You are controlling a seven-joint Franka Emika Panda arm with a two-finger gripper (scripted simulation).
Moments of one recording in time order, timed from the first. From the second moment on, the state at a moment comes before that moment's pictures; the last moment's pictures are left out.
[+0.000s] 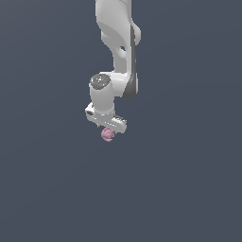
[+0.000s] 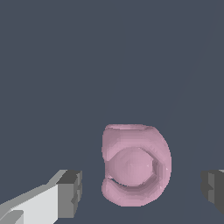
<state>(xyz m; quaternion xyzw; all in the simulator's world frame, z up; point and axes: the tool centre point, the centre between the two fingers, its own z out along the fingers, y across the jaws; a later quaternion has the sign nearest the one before) -0.062 -0.071 0.083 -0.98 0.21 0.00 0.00</state>
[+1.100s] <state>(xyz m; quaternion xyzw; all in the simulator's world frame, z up) -0.063 -0.071 0.040 -0.98 0.21 0.00 0.00</state>
